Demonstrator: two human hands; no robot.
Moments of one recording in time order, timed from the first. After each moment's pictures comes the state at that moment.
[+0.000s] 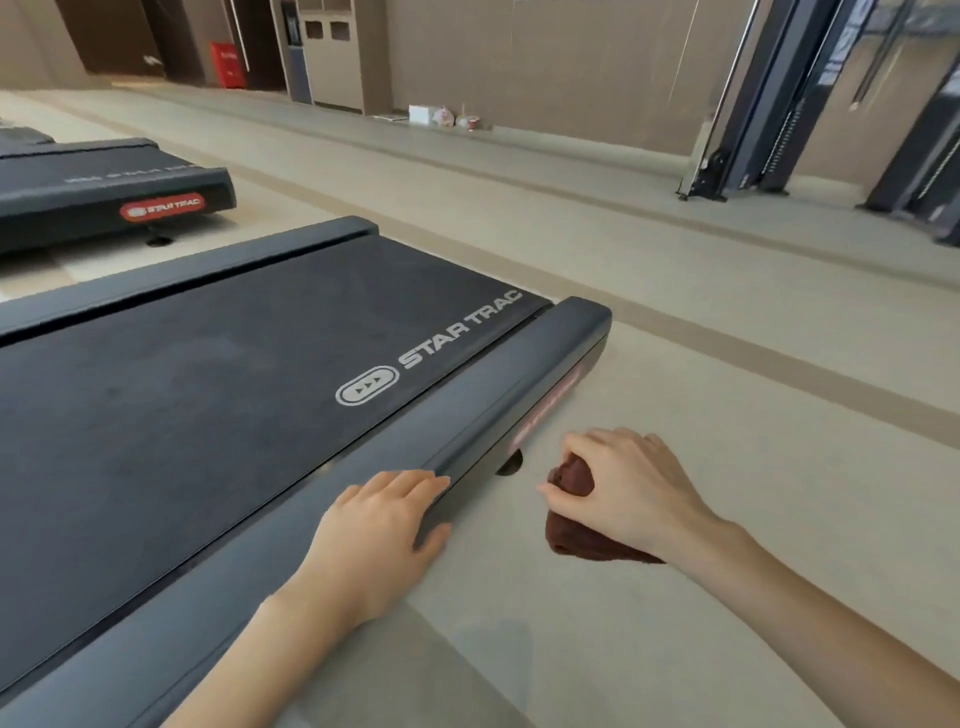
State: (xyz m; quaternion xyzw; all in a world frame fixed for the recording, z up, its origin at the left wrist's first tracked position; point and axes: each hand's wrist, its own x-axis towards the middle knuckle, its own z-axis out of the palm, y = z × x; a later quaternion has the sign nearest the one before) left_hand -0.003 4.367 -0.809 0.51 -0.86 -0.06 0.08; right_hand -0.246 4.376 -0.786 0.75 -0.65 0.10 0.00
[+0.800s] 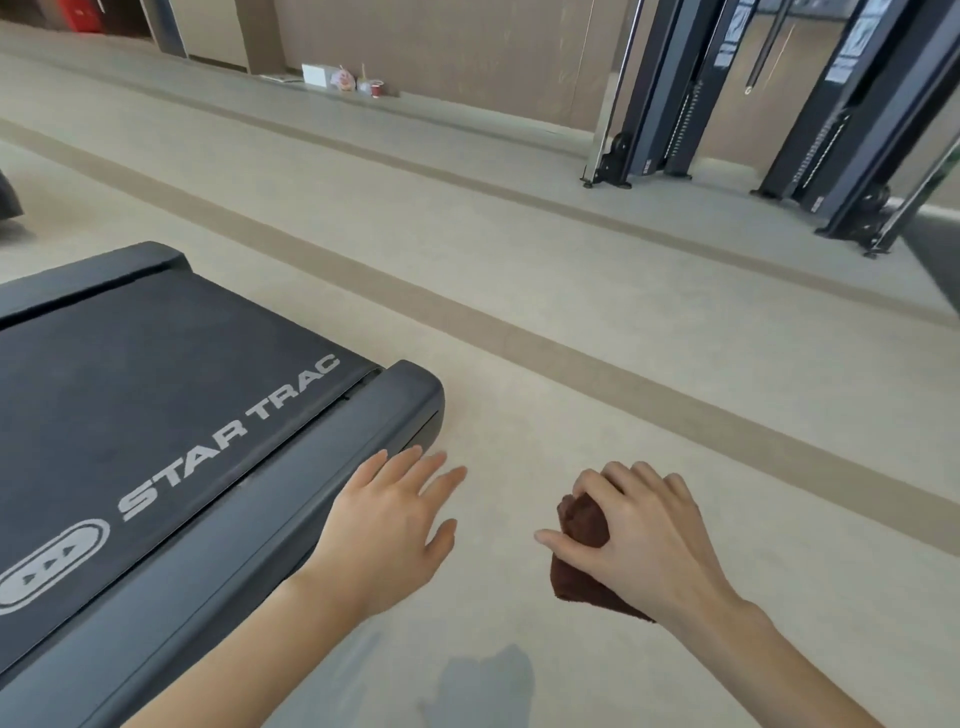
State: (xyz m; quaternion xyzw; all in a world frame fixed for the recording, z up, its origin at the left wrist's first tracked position) left_hand -0.302 4.216 -0.738 0.39 -0.91 0.05 0.11; right_hand -0.524 4.294 -0.732 0.66 -0.74 0.11 0.06
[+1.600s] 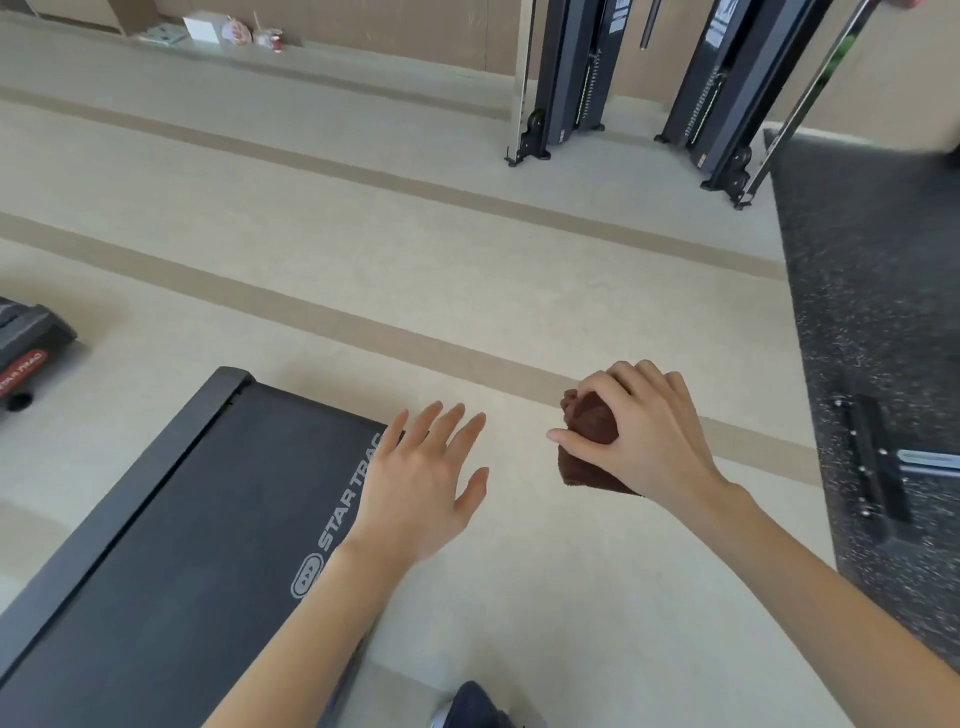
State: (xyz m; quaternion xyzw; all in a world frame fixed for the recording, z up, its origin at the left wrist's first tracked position) left_hand -0.266 4.257 -0.112 0.34 -0.93 -0.05 0.14; right_hand -0.485 4.337 -0.096 0.62 -0.76 0.20 0.09
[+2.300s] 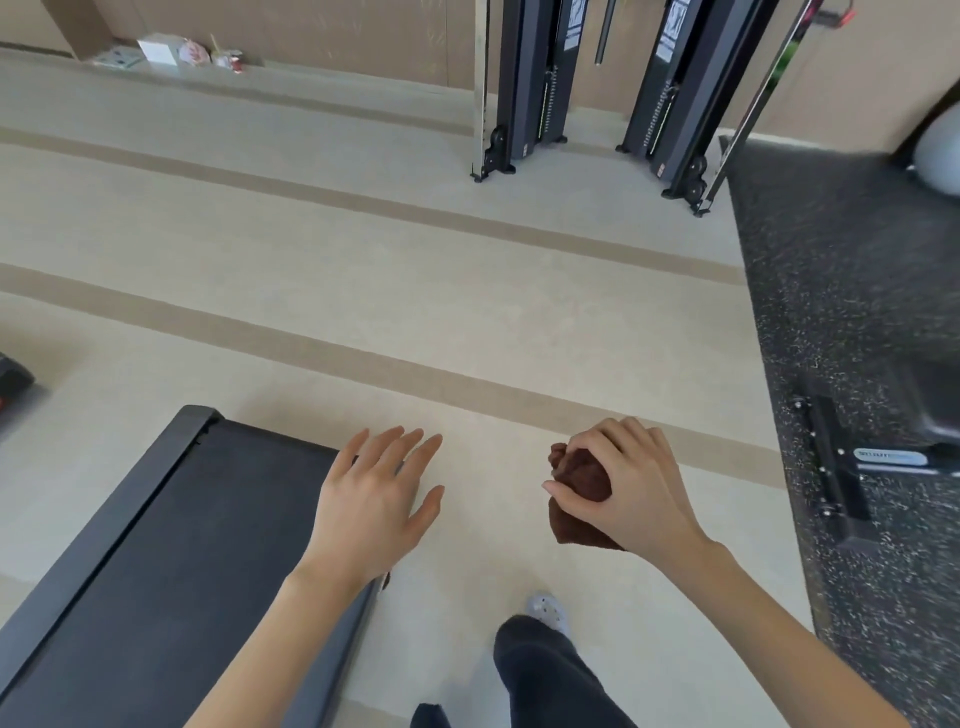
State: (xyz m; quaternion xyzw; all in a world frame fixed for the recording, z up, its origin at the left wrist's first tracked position) left_hand -0.301 4.230 -0.088 0.32 -0.94 -0.02 0.15; right_hand -0.530 4.365 -0.079 0.60 -0.76 0.24 0.05
